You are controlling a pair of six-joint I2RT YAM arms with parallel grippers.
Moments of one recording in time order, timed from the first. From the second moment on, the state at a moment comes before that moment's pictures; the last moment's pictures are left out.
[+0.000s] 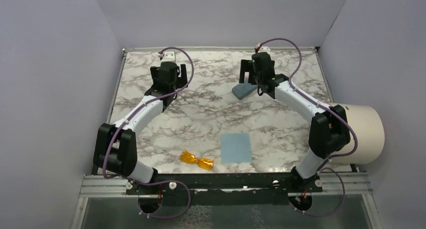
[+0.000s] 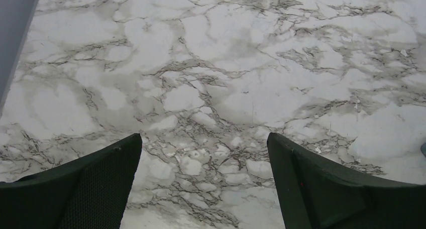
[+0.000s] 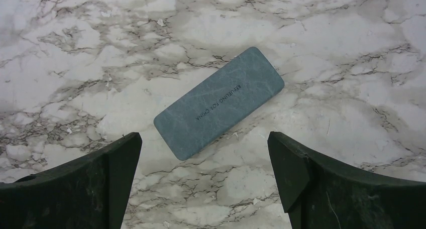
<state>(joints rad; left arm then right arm) -0.31 1.48 1.02 -0.03 -0.38 -0.20 0.45 1.69 1.31 -0.23 0.32 0.30</state>
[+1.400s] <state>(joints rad) -0.30 1.44 1.04 0.03 -0.50 -0.26 0.45 1.68 1.36 -0.24 0.30 0.29</state>
